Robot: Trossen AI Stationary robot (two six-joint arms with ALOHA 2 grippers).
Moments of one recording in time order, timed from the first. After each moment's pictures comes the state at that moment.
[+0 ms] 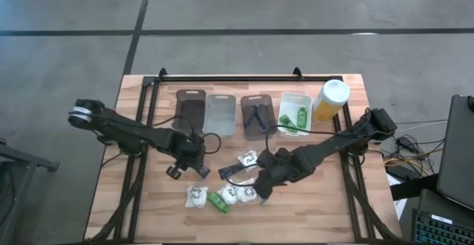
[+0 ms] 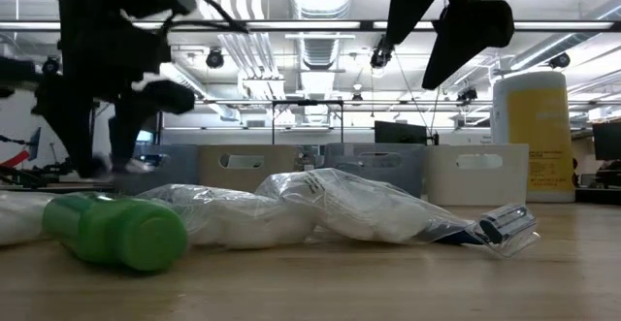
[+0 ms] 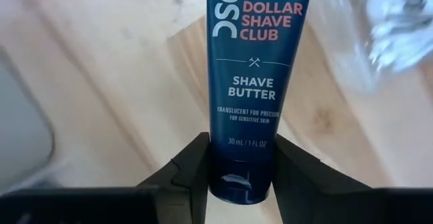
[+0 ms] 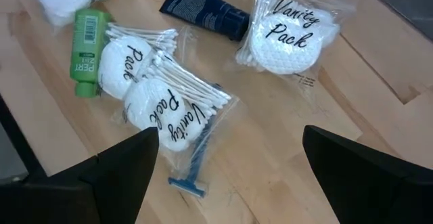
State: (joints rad) left arm -0.22 1.35 0.79 -0.74 0.00 0.31; right arm 0.42 1.73 1.39 -0.82 0.24 1.09
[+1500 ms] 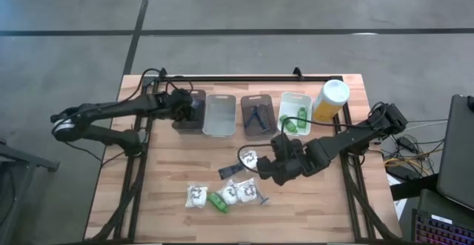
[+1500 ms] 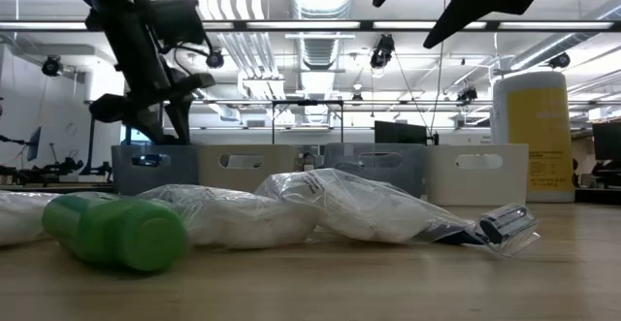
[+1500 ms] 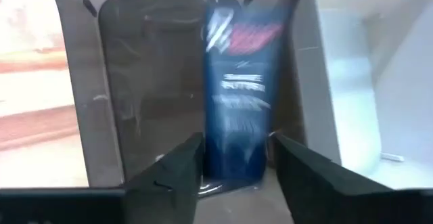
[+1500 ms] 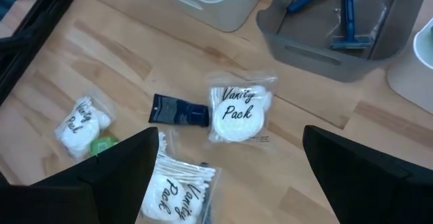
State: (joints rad) left arm 0.43 1.12 0.71 -0.64 -0.17 -0.98; right arm 0.43 1.61 1.39 -0.91 0.55 1.42
